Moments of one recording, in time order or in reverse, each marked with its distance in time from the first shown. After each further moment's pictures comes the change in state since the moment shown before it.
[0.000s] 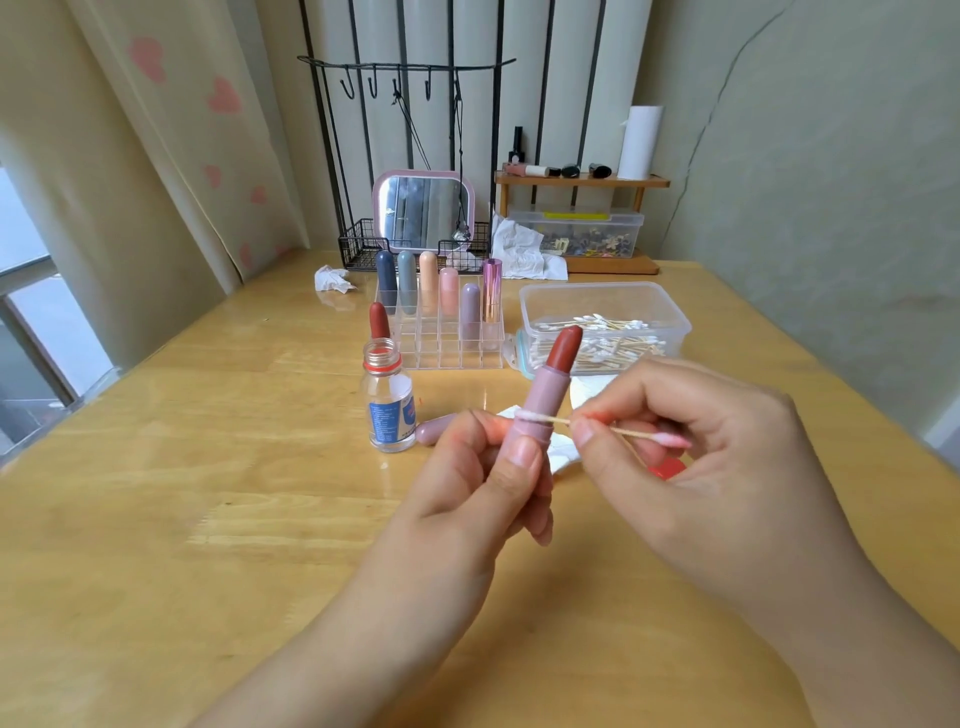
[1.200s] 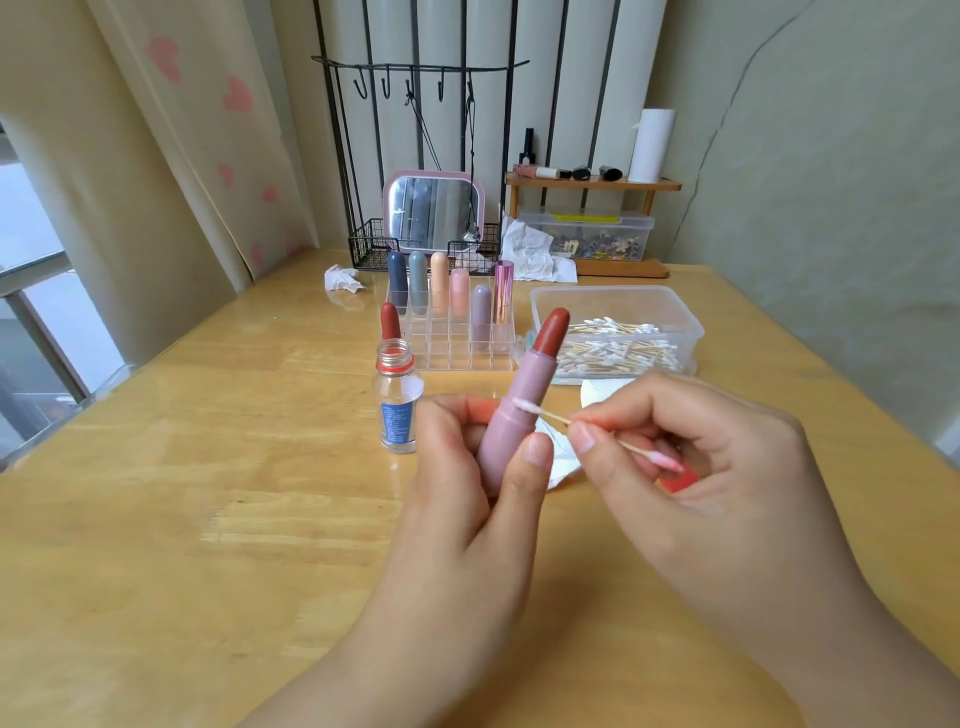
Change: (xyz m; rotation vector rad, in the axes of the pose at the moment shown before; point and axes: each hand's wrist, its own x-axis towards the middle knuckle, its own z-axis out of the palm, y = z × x) left_hand -0.001 -0.002 0.005 0.420 0.294 0.249; right_hand -0.006 -0.002 0.009 0.013 0.023 -0.017
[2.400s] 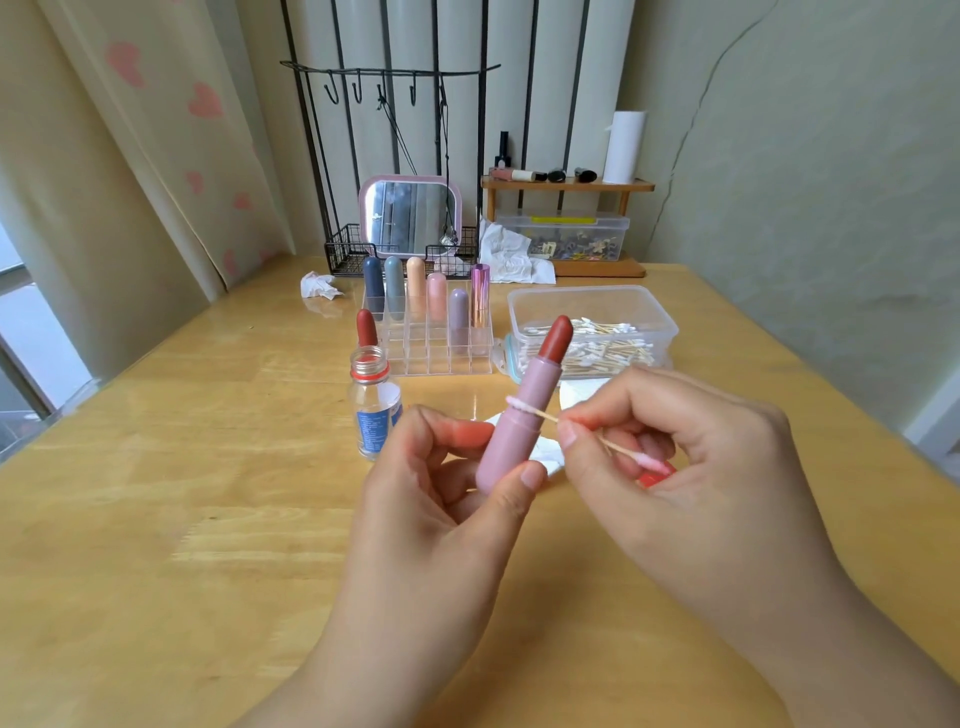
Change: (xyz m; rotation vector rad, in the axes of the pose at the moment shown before) left_hand 0.002 0.005 0.001 -0.141 0.043 -0.120; right_hand 0.004 0.000 -0.006 -0.129 0.058 -0.042
